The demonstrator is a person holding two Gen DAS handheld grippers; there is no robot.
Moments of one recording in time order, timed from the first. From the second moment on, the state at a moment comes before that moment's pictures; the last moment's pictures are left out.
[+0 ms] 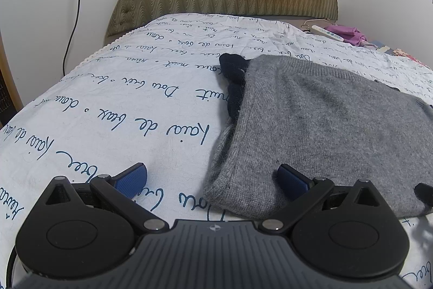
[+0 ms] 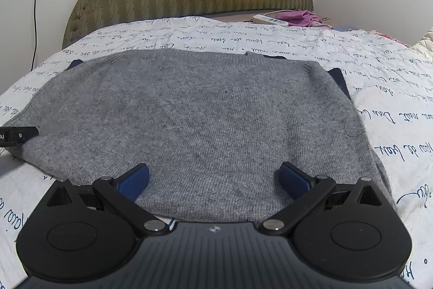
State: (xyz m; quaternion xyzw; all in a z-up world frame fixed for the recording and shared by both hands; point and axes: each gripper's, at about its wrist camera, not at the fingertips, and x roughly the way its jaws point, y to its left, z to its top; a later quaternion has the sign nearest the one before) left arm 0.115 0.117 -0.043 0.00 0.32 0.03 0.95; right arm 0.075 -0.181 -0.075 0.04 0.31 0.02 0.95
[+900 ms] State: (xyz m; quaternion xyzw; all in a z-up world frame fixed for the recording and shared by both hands) left arm 0.130 0.138 -0.019 -0.05 0.34 0.00 0.94; right arm 0.051 -0.136 -0.045 -0.02 0.26 0.07 0.96
